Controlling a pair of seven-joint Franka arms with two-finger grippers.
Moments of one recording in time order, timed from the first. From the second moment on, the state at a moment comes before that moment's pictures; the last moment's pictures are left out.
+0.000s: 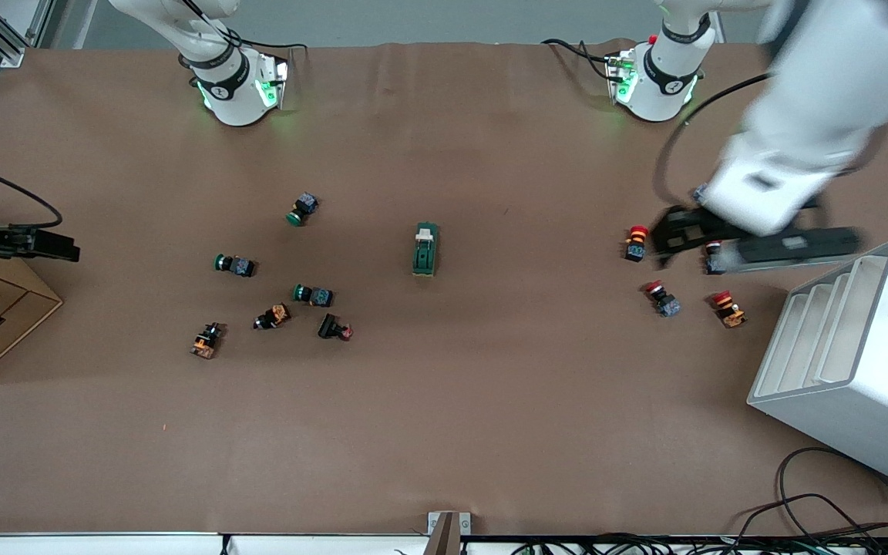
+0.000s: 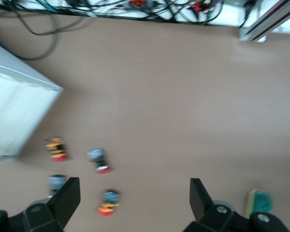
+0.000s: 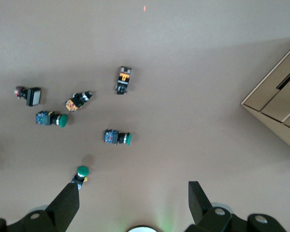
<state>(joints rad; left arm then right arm) -0.02 0.18 -0.29 -1.33 0.10 1.65 -0.34 -0.06 0.35 0.06 -1.16 -0.05 1.29 0.03</state>
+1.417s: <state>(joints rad) -0.02 -0.19 -0.10 -1.67 -0.05 1.52 -0.02 -0.04 -0.02 0.00 -1.49 0.01 1.39 -0.01</state>
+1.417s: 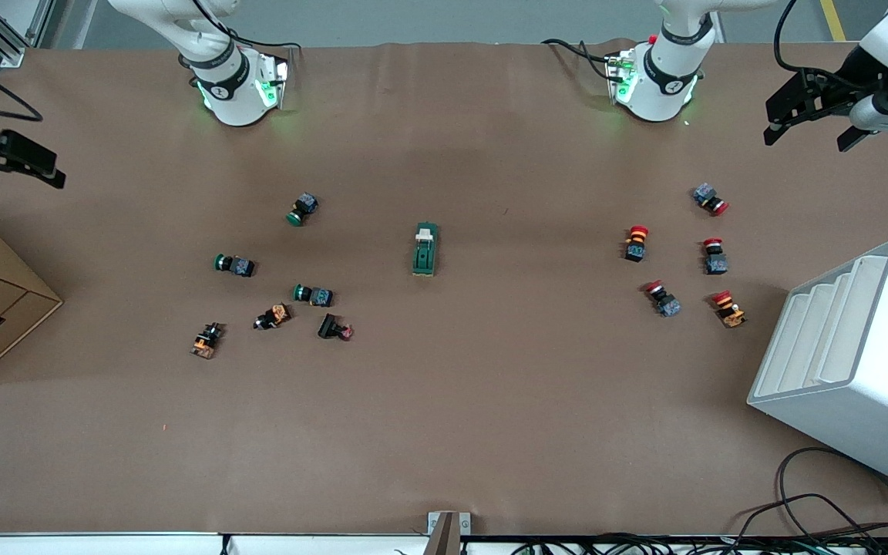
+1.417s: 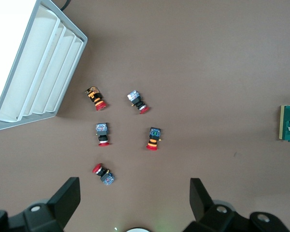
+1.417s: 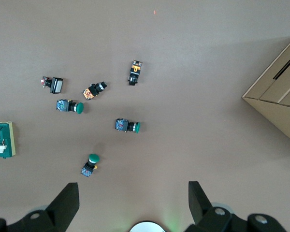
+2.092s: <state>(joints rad) -0.02 -0.19 -0.09 -1.67 -0.02 1.53 -0.02 -0.03 -0.08 0.02 -1.49 0.01 1.35 -0.02</state>
